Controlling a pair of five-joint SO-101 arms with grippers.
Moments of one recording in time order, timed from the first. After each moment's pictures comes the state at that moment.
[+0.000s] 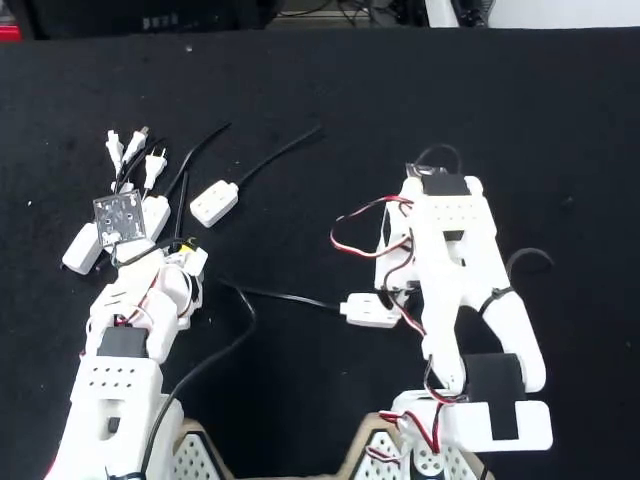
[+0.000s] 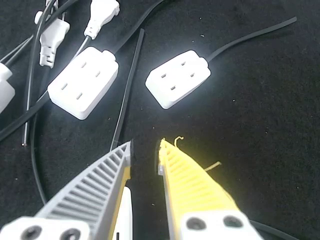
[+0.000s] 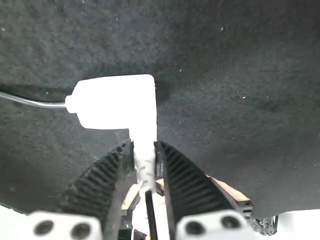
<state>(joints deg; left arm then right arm) -3.4 -64.5 82.9 27.5 13.1 -1.8 -6.3 29.0 89.8 -11.6</state>
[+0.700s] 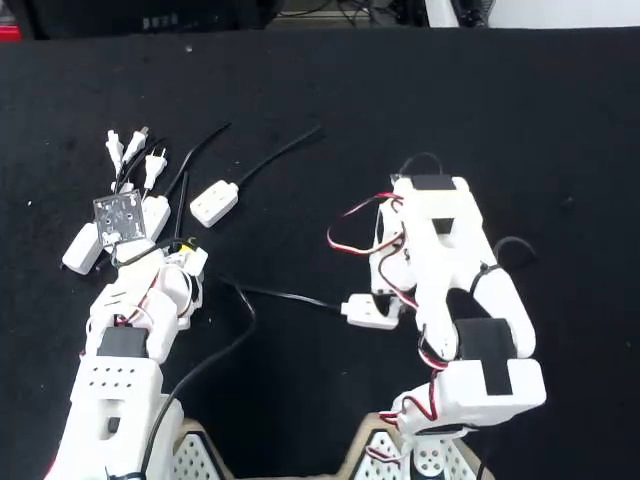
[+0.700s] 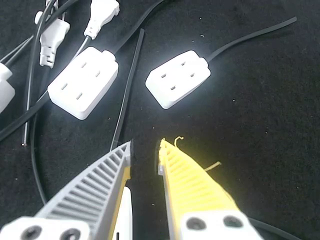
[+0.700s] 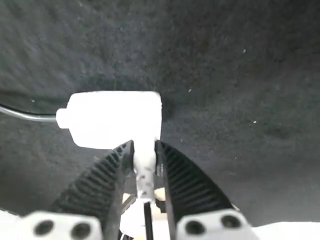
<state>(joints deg) -3.4 -64.5 82.9 27.5 13.1 -1.9 5.0 28.0 84.4 -6.5</state>
